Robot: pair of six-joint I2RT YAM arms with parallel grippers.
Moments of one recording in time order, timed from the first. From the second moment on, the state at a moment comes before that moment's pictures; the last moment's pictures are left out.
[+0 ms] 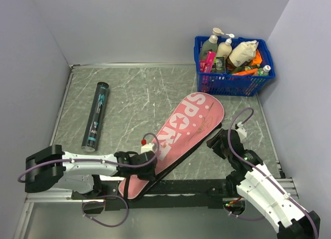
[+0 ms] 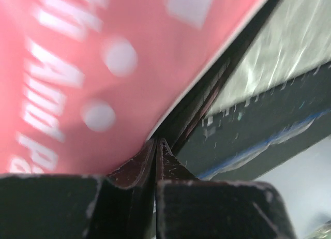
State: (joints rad) left arm -1.30 1.26 0.52 -0.30 -0.12 -1.12; right arm 0.45 0.56 0.40 -0.65 0.26 1.03
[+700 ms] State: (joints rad) left arm -0.75 1.16 0.48 -0.27 -0.15 -0.90; right arm 0.45 0.77 0.46 -0.60 0.29 1.00
